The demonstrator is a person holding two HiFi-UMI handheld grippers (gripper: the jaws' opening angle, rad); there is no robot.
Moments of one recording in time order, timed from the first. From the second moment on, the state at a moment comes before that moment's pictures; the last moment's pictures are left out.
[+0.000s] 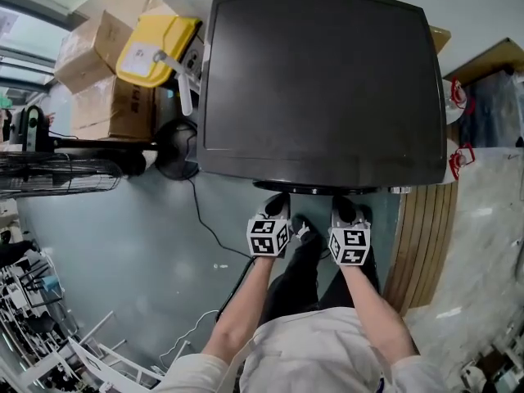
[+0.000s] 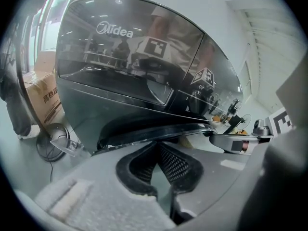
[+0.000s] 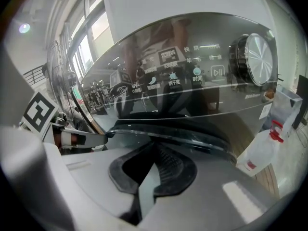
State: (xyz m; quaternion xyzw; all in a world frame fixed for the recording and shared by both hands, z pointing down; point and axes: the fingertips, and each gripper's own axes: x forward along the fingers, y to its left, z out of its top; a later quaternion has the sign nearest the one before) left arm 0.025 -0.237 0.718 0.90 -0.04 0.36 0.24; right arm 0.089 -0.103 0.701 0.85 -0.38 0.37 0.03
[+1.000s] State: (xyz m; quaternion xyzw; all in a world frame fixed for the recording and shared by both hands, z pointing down) left arm 0.018 -0.232 0.676 0.91 -0.10 0.33 0.23; right arm 0.095 -0.098 0.675 0.81 -0.46 0.37 0.07
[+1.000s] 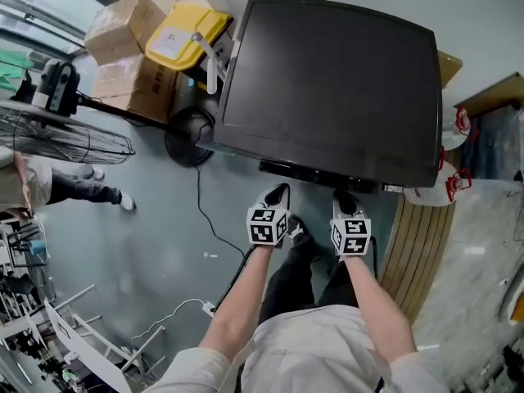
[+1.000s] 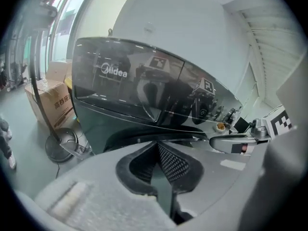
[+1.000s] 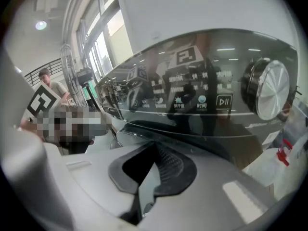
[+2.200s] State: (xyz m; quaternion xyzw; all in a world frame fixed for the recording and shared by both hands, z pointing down) left arm -0.080 -0.039 0.538 0.91 -0.20 0.27 0.24; right arm 0.010 0.053 0.561 0.73 -0.59 0.33 0.10
